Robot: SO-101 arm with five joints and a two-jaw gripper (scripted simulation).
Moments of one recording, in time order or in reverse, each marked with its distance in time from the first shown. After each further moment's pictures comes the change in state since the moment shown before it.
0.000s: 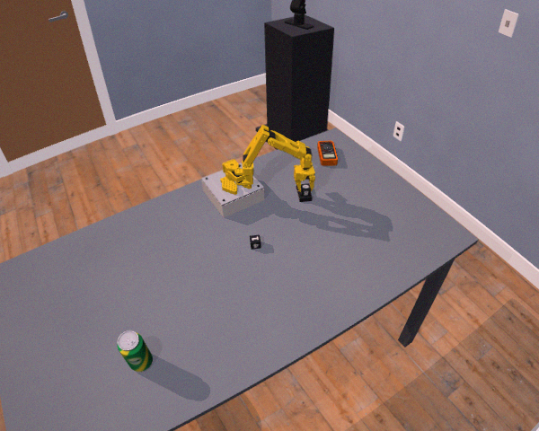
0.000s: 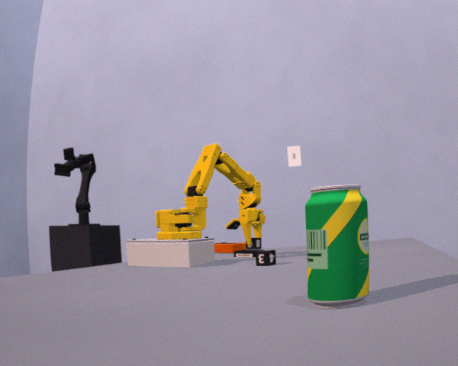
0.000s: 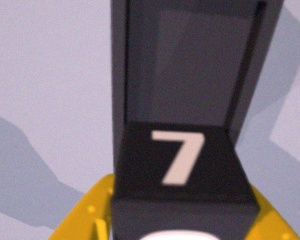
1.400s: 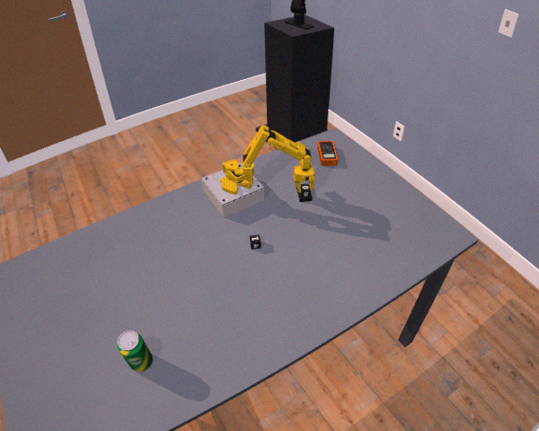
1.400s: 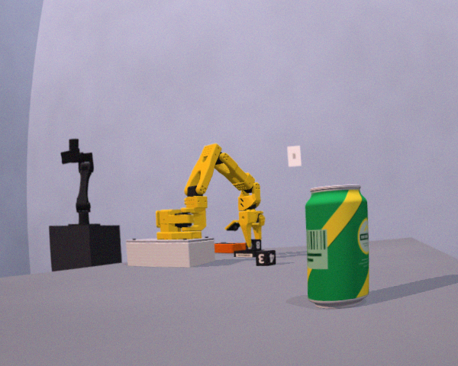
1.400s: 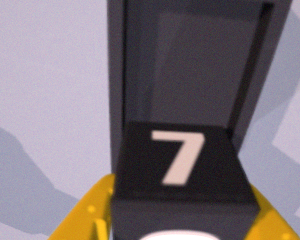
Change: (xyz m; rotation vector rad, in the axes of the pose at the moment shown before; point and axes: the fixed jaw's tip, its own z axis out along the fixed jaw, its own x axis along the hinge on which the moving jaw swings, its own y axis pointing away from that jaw) arm 0.000 0.000 0.005 0.014 0.001 0.000
